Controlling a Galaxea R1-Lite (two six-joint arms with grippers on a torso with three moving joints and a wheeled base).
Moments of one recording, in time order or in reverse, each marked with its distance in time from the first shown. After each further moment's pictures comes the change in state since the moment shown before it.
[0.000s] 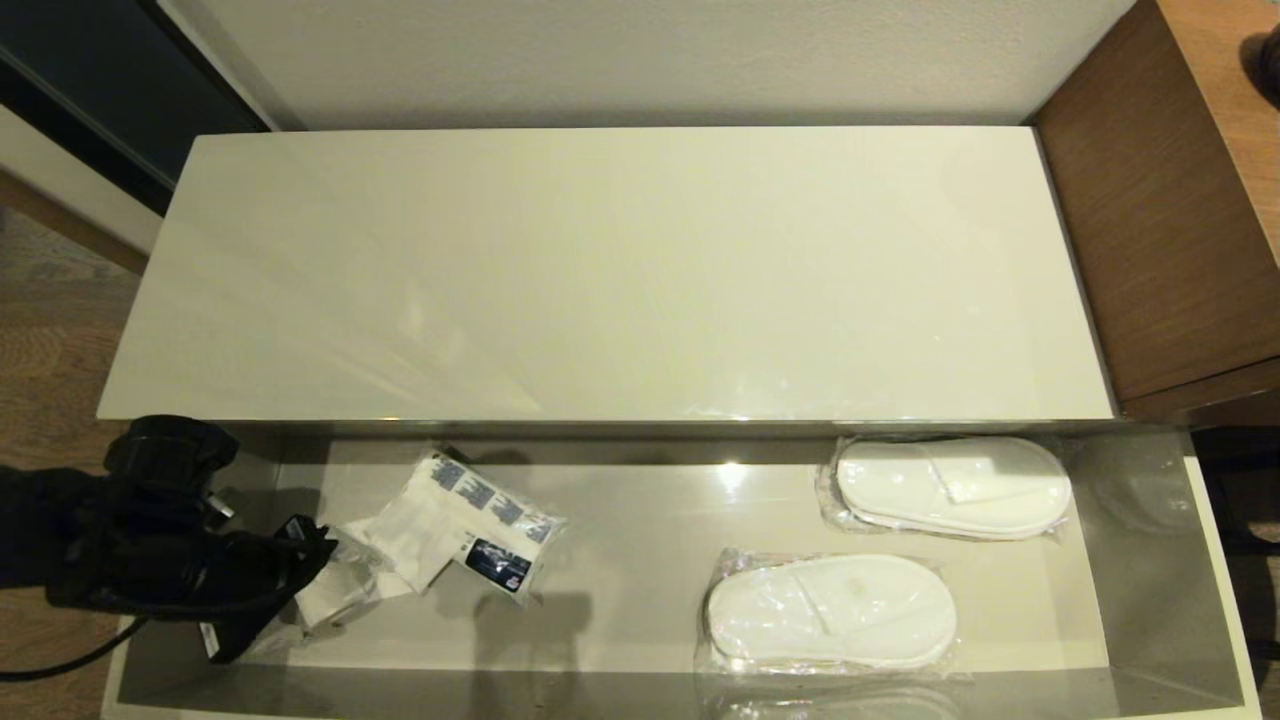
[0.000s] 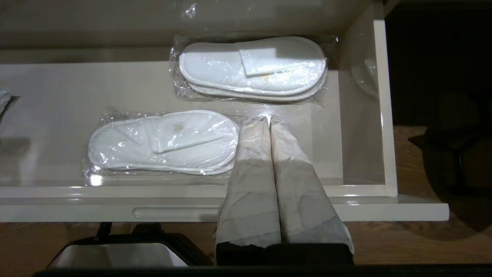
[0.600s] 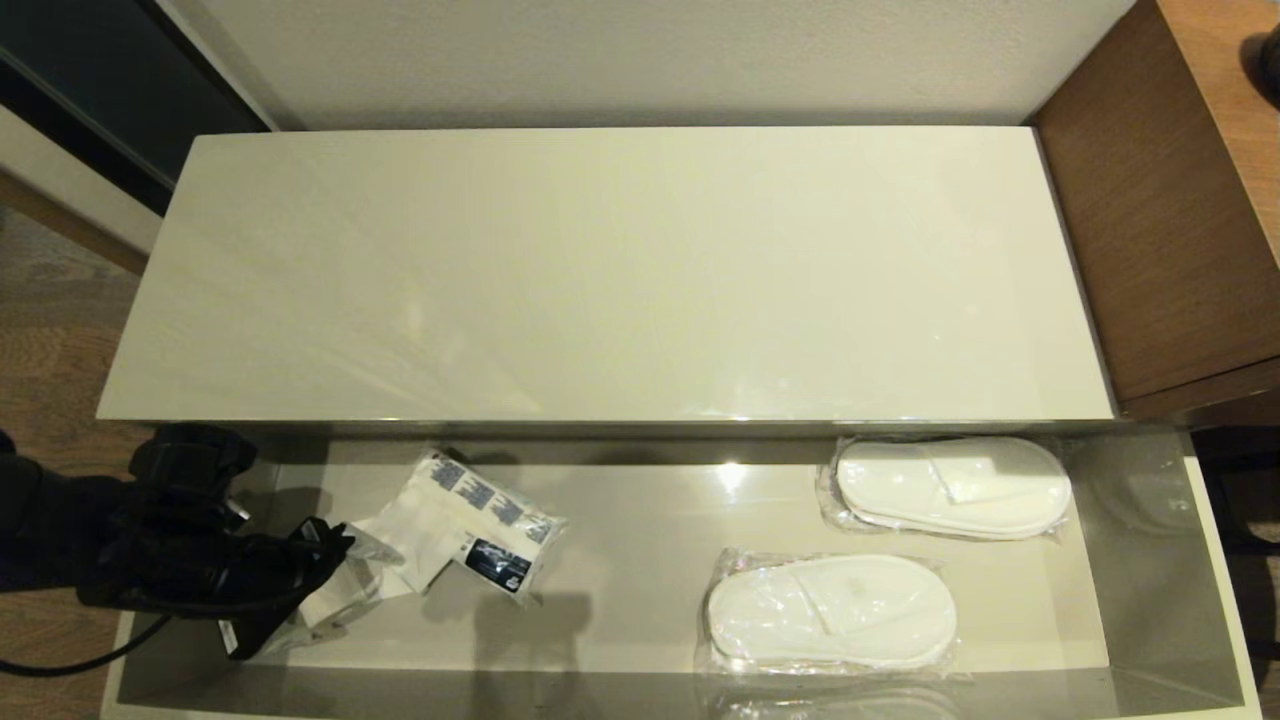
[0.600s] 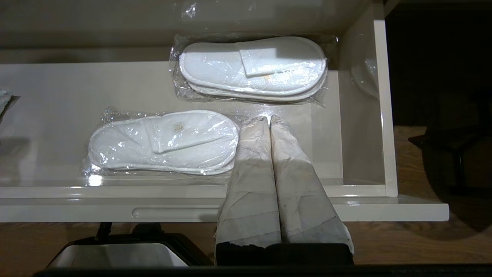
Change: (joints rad) left arm -0.005 0.068 0.003 -0.067 -0.004 0.005; right arm 0.000 0.000 0.000 0.000 -0.001 0.000
